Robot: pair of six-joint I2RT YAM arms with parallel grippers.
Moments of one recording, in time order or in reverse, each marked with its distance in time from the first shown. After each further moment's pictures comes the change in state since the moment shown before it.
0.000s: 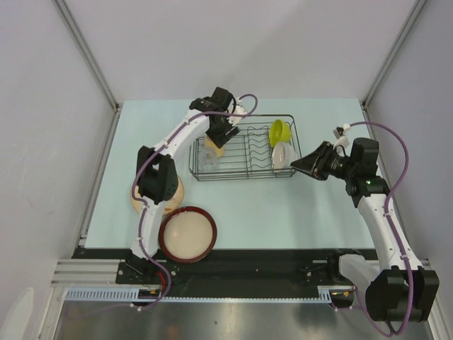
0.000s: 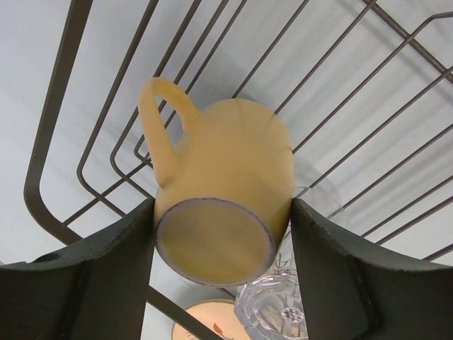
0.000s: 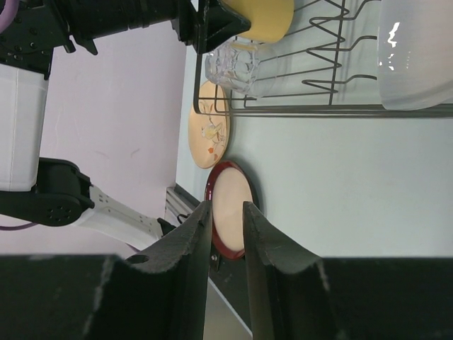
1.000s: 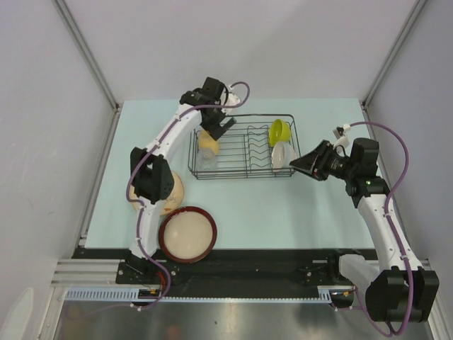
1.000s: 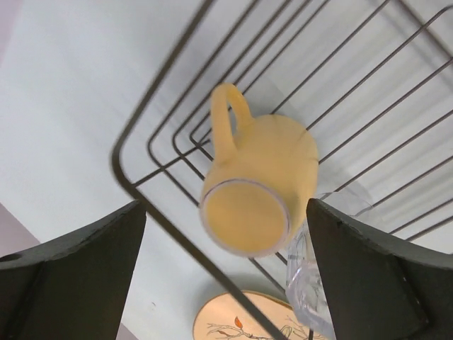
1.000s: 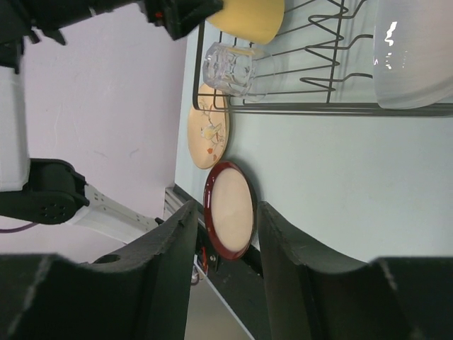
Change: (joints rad) left arm 0.044 -0.020 0.048 0.004 -0.042 -0.003; right arm 0.000 -0.003 -0.004 0.006 0.000 -0.001
